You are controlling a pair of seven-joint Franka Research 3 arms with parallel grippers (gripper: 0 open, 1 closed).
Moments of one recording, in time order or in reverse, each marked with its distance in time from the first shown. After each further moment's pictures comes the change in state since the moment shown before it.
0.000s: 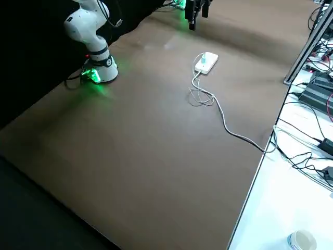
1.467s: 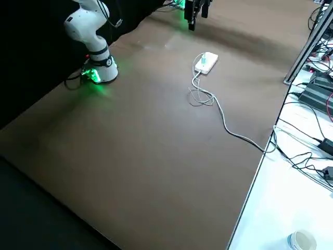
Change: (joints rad) left arm 0.082 0.070 -0.157 0.131 0.051 -0.022 -0.057; right arm -0.001 0.000 -0.004 0.000 0.000 0.000 0.000
